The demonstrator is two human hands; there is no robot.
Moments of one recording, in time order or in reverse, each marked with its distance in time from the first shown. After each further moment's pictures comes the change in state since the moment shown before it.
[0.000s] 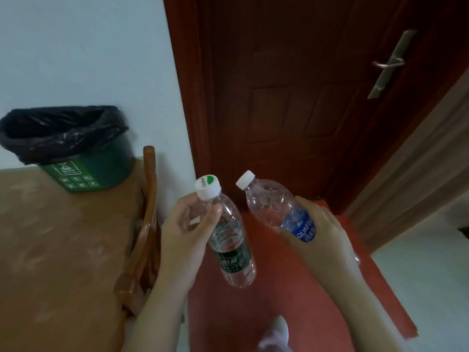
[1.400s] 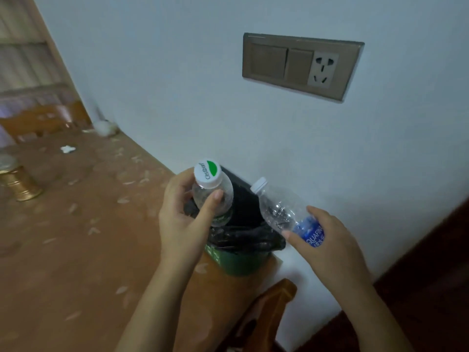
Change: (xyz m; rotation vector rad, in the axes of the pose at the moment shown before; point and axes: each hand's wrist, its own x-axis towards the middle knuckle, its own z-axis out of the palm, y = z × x) left_hand 0.286 0.039 -0.198 0.432 1.005 0.487; right_hand 0.339 -0.252 0.258 0.150 -0.557 -0.649
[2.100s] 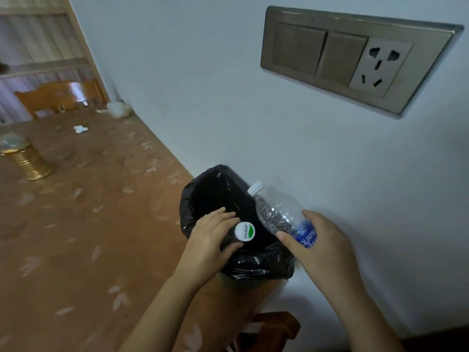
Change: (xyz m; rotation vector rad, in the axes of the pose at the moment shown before) left_hand -0.002 -0.122 0.032 0.727 -0.550 0.176; right_hand 0.081 0.015 0.039 -0.032 -0.094 -0.041
